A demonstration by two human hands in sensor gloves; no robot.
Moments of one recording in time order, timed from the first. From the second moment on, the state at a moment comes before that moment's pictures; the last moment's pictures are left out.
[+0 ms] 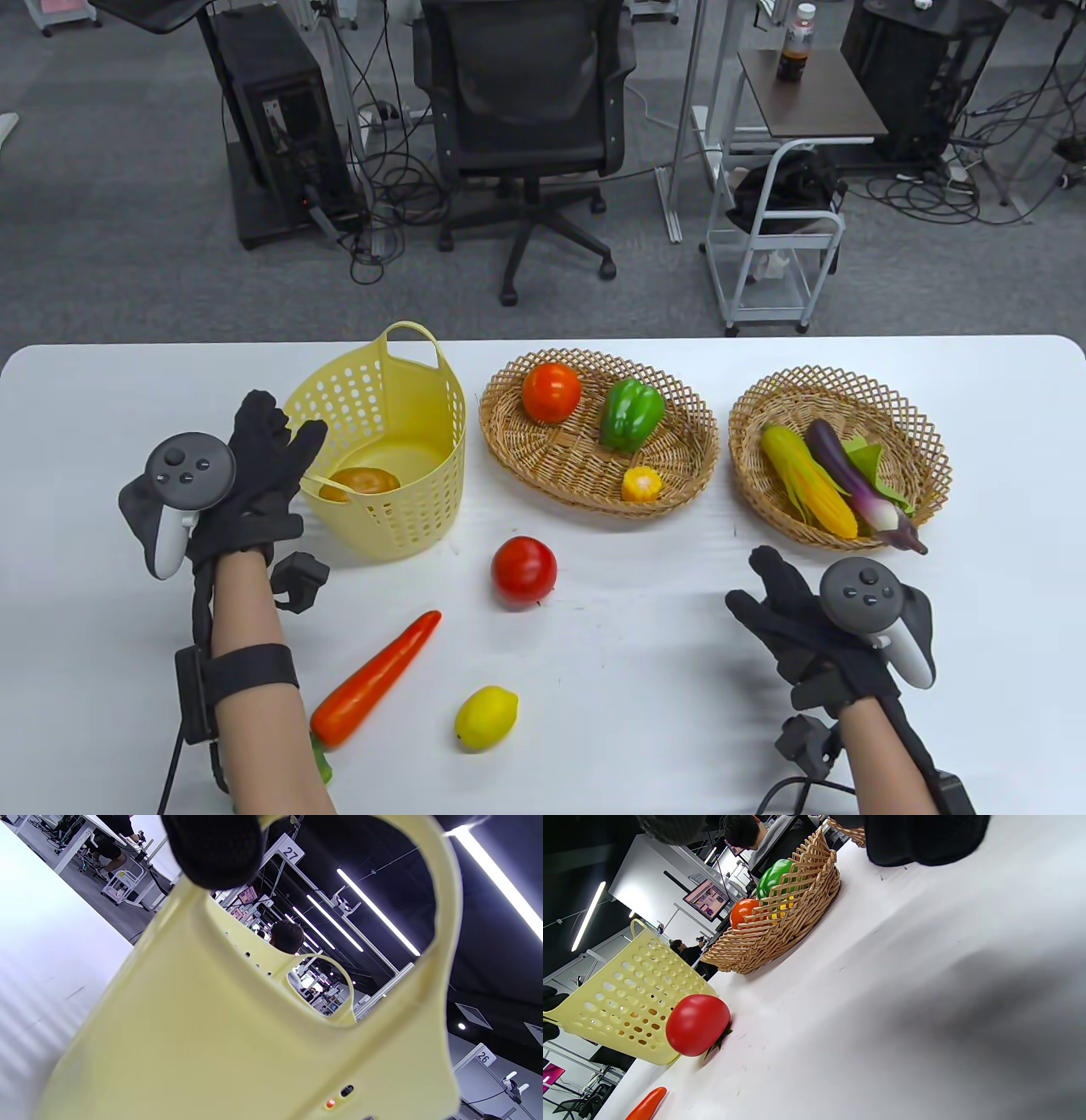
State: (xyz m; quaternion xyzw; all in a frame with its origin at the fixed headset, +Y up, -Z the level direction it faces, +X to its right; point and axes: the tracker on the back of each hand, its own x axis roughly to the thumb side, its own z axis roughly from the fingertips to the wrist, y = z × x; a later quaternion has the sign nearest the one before) left_hand -0.342 -0.625 -0.401 0.06 0.03 0.37 0.93; right_hand 0.243 -0.728 -0.302 0.04 0.11 0.90 0.41
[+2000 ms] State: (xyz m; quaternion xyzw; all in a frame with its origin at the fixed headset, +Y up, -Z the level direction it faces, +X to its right) left_hand -0.289 -0.736 -0.295 -0.37 -0.06 -0.03 0.93; right_hand 0.249 -0.729 -0.300 0.05 0.12 0.90 0.42
